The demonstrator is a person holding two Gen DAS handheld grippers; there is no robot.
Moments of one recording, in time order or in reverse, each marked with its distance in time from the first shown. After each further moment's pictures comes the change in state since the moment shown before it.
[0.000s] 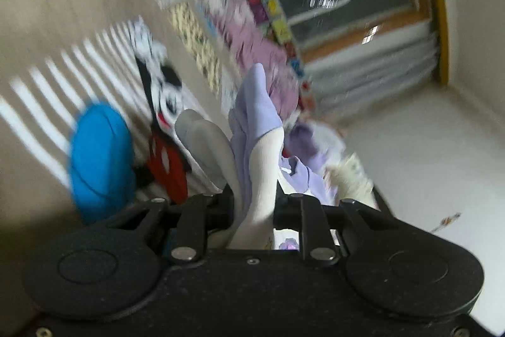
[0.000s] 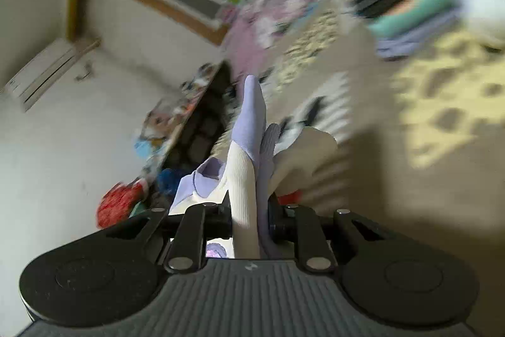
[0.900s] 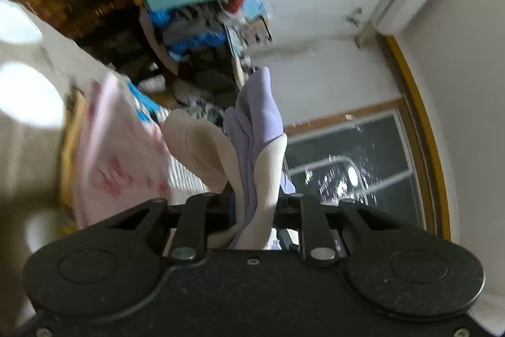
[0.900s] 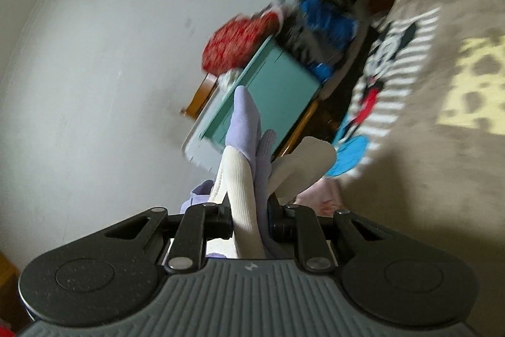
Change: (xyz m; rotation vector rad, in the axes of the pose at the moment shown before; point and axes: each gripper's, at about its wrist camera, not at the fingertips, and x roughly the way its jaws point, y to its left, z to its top) left arm -0.349 0.092 0.061 -0.233 -0.839 0.099; right arm 0.357 0.253 -0.181 -0.137 0.629 0.432
